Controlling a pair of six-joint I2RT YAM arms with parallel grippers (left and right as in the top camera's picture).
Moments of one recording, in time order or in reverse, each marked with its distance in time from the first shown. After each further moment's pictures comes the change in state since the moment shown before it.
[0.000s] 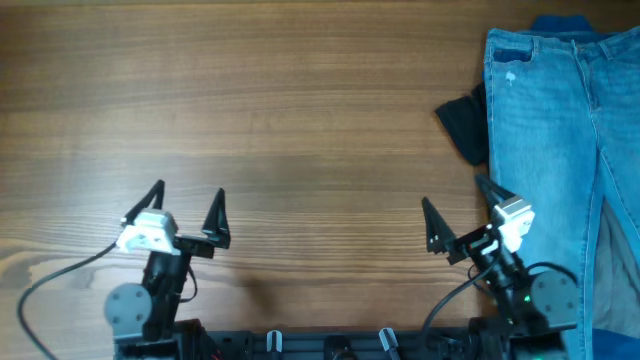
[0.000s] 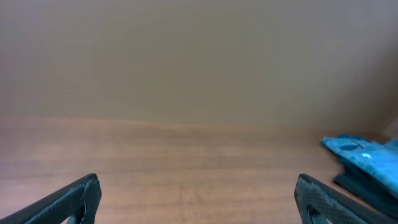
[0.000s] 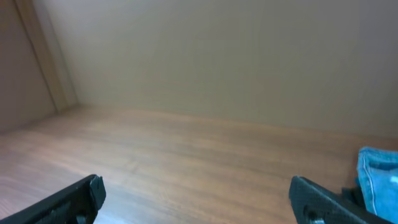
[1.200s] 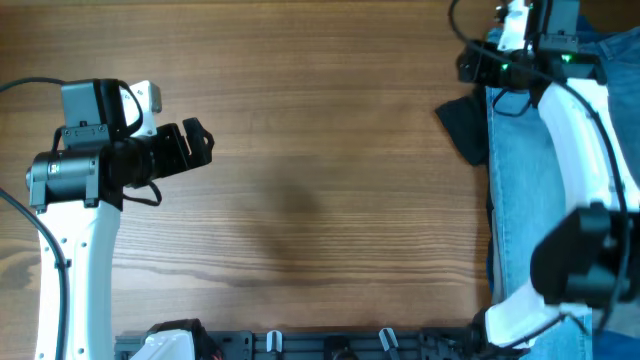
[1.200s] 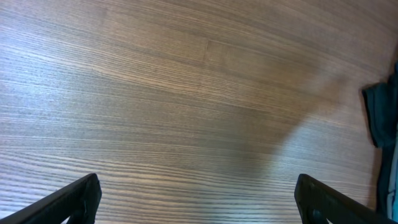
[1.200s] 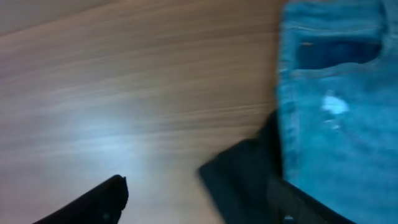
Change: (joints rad) left arm -0.001 1.223 1.110 -0.981 -0.030 -0.019; right arm -0.201 1.712 1.288 -0.518 0.154 0.025
